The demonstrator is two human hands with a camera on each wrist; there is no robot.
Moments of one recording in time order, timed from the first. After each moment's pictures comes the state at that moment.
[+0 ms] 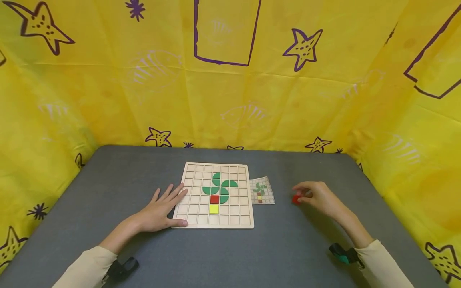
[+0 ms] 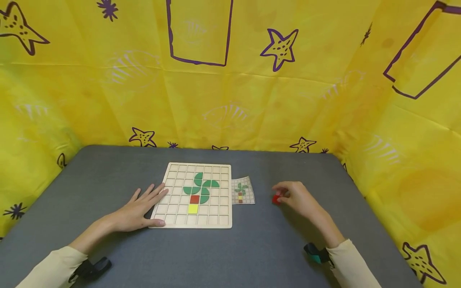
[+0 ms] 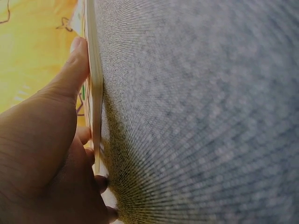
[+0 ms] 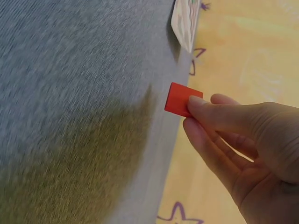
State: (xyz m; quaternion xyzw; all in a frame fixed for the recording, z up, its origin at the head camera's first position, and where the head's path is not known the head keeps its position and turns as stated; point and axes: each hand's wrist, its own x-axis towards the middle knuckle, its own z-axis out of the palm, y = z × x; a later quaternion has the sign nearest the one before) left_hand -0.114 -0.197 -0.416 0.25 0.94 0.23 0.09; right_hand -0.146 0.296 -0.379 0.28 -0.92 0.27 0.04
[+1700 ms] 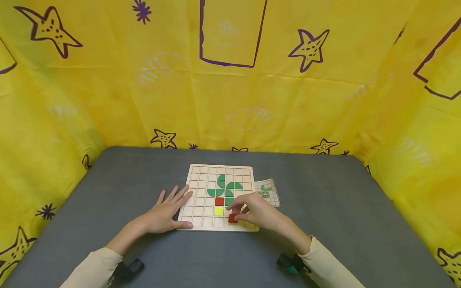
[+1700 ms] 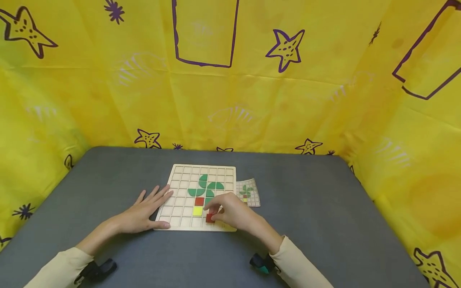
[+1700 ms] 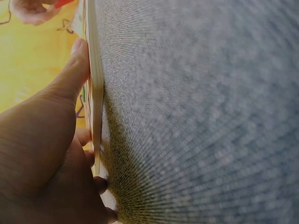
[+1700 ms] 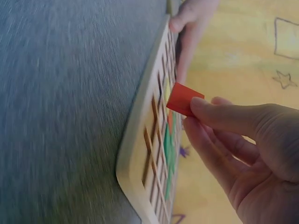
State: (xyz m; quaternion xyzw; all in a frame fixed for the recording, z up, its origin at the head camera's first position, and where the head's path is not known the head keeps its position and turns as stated) left_hand -0.112 -0.197 -0.414 0.25 0.93 0.23 0.10; right_hand -0.131 0.122 -0.386 0.40 -0.84 0.35 -0.10
